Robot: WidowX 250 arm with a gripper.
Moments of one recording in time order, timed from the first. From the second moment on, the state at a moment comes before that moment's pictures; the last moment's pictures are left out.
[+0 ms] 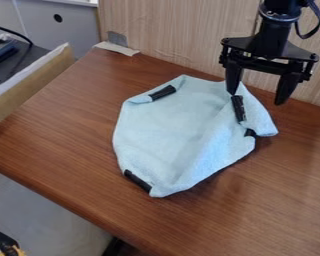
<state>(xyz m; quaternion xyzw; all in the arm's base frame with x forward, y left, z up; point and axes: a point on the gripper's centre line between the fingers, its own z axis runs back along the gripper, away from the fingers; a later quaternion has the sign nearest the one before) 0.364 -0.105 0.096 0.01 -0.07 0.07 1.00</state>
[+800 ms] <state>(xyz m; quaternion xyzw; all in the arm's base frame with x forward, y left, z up) 0.312 -0.062 0.064 -0.01 -0.03 0.22 0.97</state>
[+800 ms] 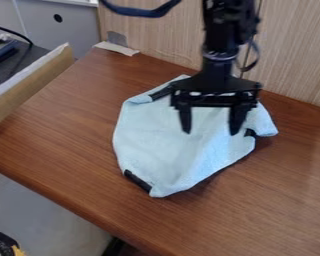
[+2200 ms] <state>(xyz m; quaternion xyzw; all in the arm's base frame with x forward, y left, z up) 0.247 0.010 -0.010 0.04 -0.05 0.34 0.94</state>
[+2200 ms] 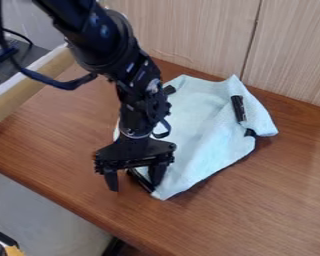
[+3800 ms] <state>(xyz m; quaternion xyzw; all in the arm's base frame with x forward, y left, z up) 0.228 0.006 0.021 0.05 -0.06 0.32 0.94</state>
